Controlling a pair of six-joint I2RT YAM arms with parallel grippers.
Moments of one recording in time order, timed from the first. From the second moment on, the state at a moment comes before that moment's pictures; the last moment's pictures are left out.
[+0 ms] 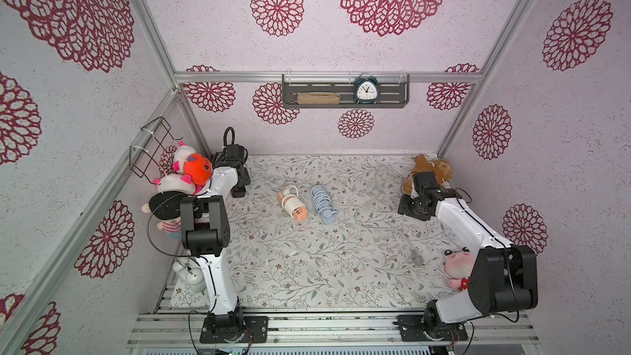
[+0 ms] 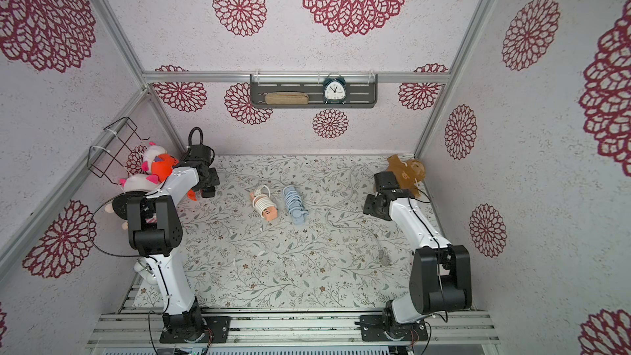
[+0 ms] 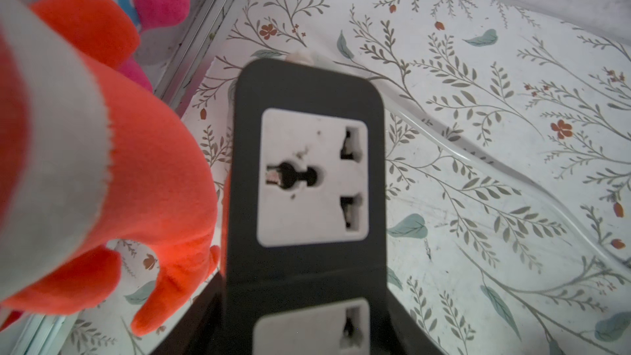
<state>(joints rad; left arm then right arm) 0.06 2.08 1.67 -0.61 -0.33 -0.32 0.11 1.49 1.10 -0.71 0.06 0.40</state>
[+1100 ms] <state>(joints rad) 0.10 2.11 1.56 -0.53 -0.22 -0.38 0.16 1.89 1.27 -0.55 0.05 0.50</state>
